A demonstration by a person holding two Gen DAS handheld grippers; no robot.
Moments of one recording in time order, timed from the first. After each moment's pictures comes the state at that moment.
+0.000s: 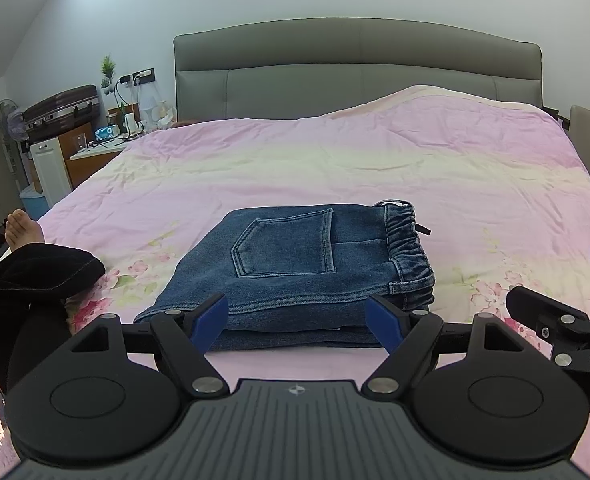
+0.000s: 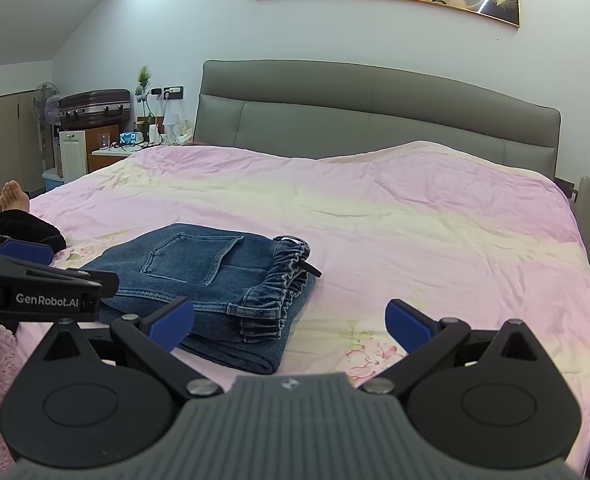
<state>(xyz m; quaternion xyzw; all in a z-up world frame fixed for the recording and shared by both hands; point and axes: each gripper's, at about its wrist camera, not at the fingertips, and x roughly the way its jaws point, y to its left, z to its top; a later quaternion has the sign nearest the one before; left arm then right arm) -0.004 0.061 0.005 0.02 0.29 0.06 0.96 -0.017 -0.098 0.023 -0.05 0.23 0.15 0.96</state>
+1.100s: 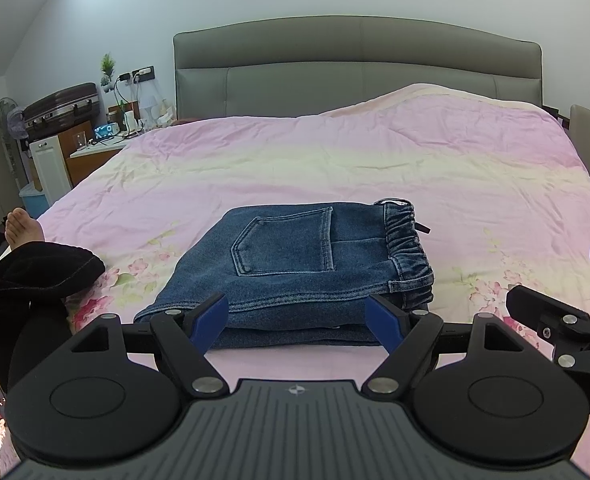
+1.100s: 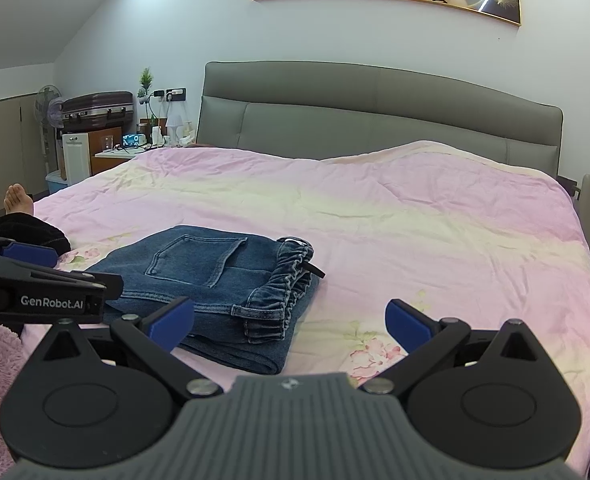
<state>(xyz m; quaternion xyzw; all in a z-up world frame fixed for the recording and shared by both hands) -0.004 0.061 0.007 0.02 0.29 0.06 0.95 -0.019 -0.099 0.026 -0.04 0.23 0.16 0.96</state>
